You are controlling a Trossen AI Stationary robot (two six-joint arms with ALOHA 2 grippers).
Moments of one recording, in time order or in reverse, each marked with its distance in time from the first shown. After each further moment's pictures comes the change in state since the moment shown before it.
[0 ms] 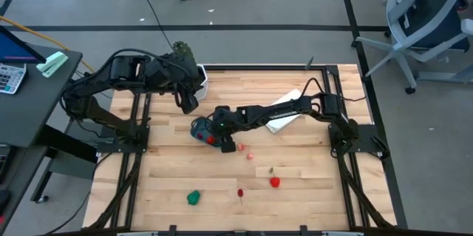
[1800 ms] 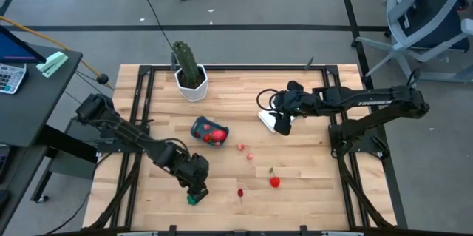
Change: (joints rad) left arm -0.593 0.171 -0.786 0.644 0.535 -1.104; right arm 0.019 -0.938 -0.488 -0.429 0.314 0.446
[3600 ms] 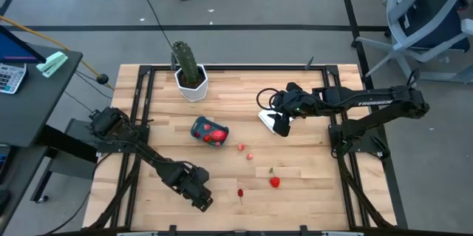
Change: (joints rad) left arm -0.094 0.230 0.000 0.100 -0.085 -0.232; right arm 0.001 0.001 -0.001 0.024 -0.041 0.047
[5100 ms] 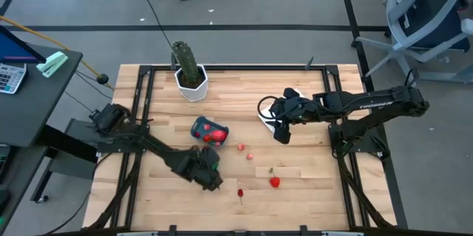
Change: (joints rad) left arm 0.136 -0.001 0.037 -0.098 -0.486 0.392; right arm 0.087 0.000 0.000 0.046 0.000 0.003
